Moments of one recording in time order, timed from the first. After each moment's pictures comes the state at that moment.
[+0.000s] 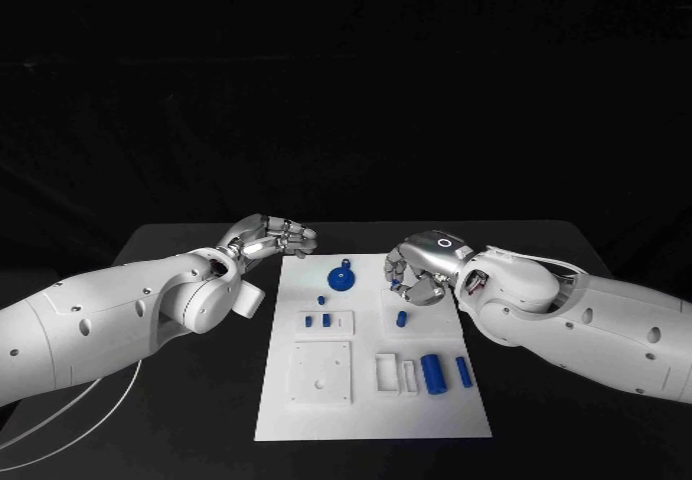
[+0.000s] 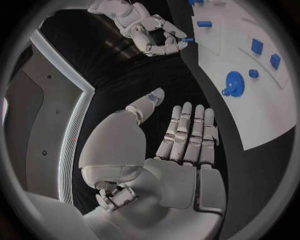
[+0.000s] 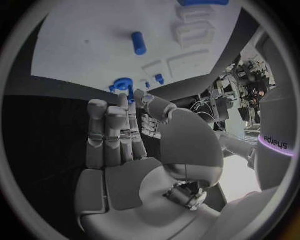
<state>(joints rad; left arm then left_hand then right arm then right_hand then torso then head) 1.28 -0.79 -0.11 1.36 -0.28 -0.23 0.29 1.11 -0.15 0.56 -0.22 0.11 0.83 0.18 0.27 0.51 1.06 0.17 0.07 0.08 0.74 0.19 0.37 0.38 0.02 0.52 0.08 0.48 1.17 1.22 -0.75 -0.04 1.51 -1.77 -0.30 -0.10 1.13 -0.19 0.85 -0.23 0.05 1.05 0.10 0.40 0.47 1.33 0.03 0.13 0.29 1.37 -0.06 0.97 0.97 0.22 1.27 -0.02 0.79 1.31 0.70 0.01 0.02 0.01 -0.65</state>
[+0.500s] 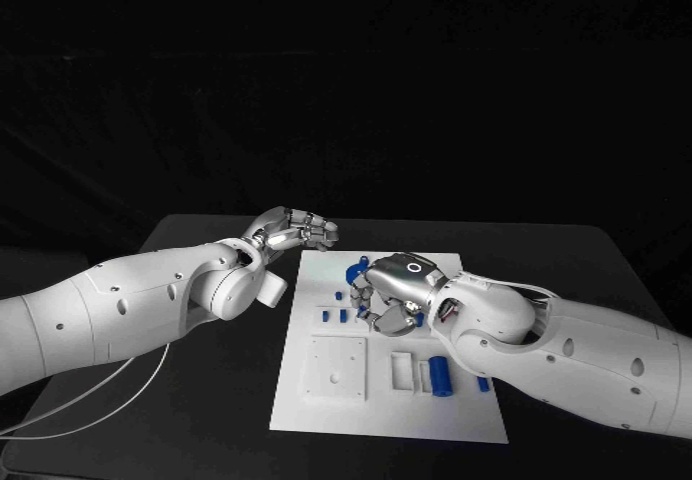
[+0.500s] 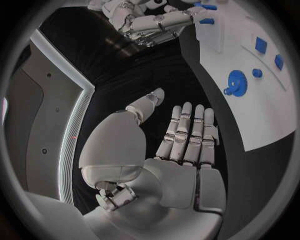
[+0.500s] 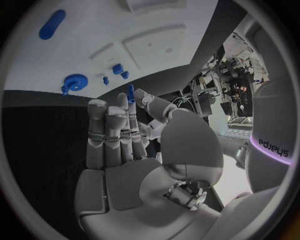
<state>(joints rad) 1.28 -0.78 -0.11 1.35 -0.26 -0.25 0.30 1.11 -0.15 0.56 -0.22 0.11 0.83 0.18 0.27 0.51 1.06 0.17 0.07 0.08 0.74 0.19 0.37 0.38 0.04 0.52 0.08 0.48 1.17 1.19 -0.63 -0.08 1.57 -1.78 -0.32 -0.08 1.13 -0.19 0.85 -0.23 0.05 1.05 0.10 0.40 0.47 1.33 0.03 0.13 0.30 1.37 -0.06 0.98 0.97 0.22 1.27 -0.02 0.80 1.31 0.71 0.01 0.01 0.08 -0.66</state>
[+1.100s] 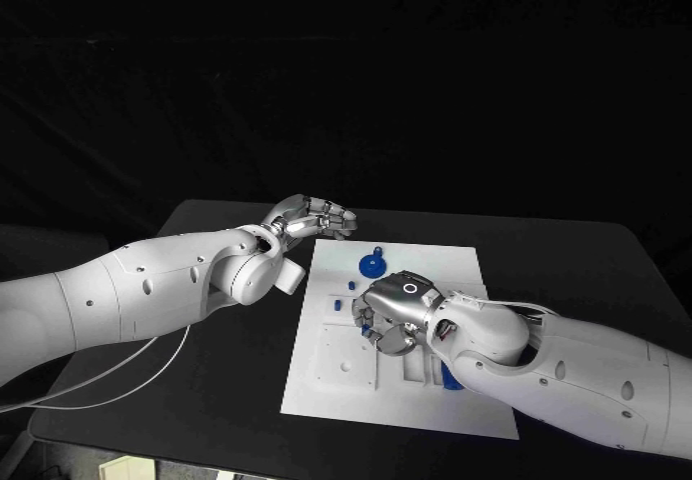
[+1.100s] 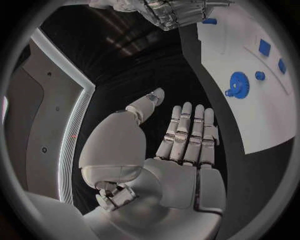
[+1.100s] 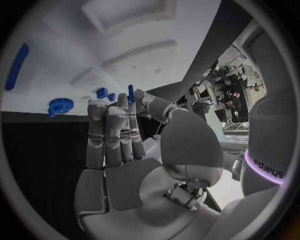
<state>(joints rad) 1.28 -0.77 -0.11 1.35 -0.25 -0.25 0.30 1.11 -0.15 0.56 -0.22 0.11 0.83 0.18 0.27 0.51 1.06 0.17 0.07 0.08 0.74 0.19 0.37 0.38 0.04 0.52 0.08 0.48 1.17 1.15 -0.58 -0.12 1.53 -1.85 -0.29 -0.08 1.13 -0.19 0.85 -0.23 0.05 1.05 0.10 0.40 0.48 1.33 0.03 0.13 0.30 1.37 -0.06 0.98 0.97 0.22 1.27 -0.02 0.80 1.31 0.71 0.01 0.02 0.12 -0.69</state>
